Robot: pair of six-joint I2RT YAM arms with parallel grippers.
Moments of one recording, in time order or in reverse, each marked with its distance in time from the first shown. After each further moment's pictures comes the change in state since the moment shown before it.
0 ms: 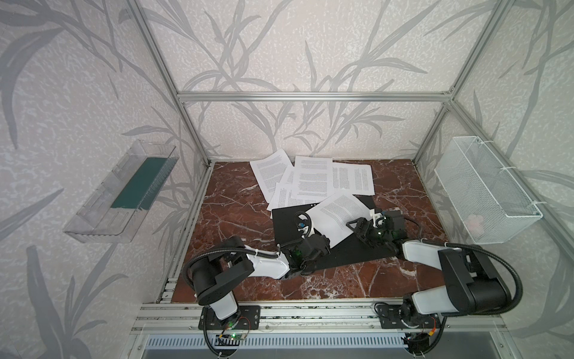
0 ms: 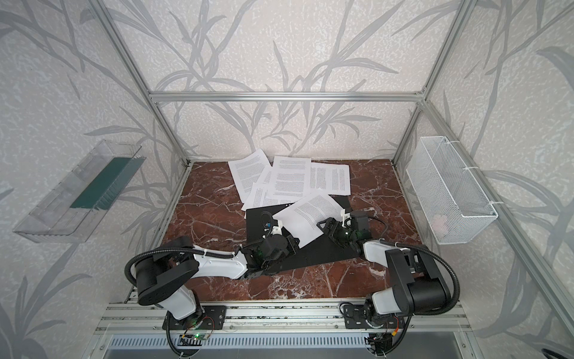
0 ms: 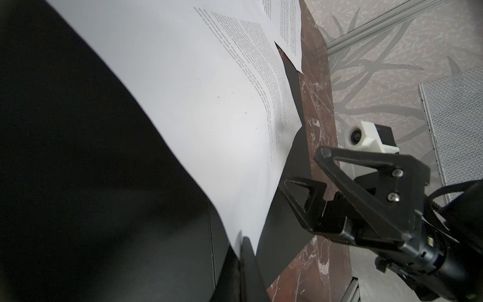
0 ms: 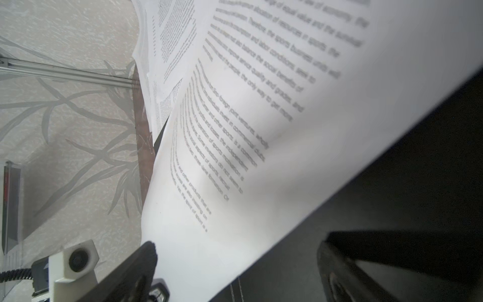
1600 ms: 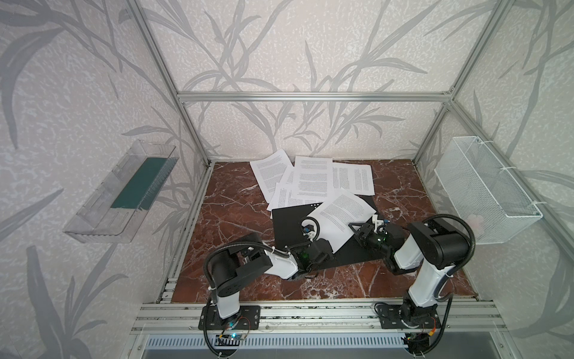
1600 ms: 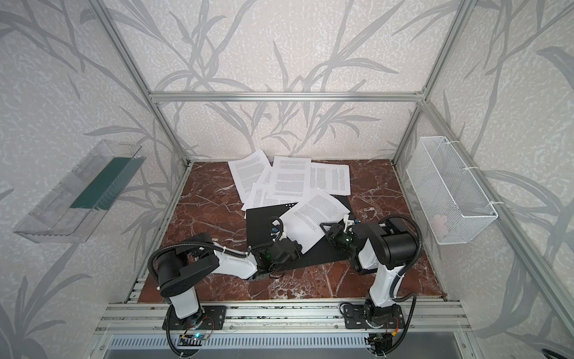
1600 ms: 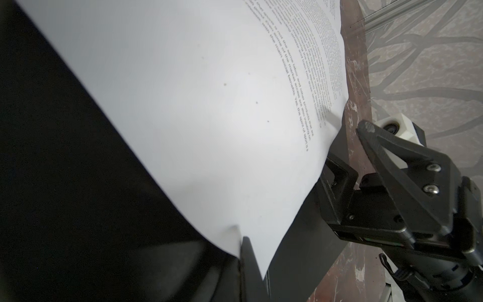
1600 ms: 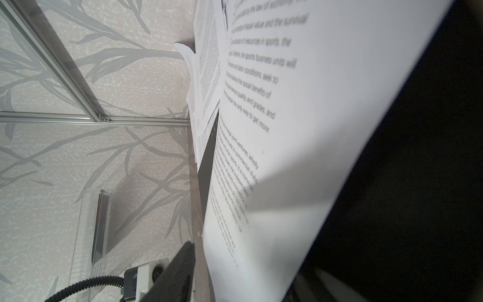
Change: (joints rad) left arm -0.022 0.153 0.051 -0.001 -0.006 -0.030; right arm 0.000 0.367 -0.198 0.909 0.012 0.346
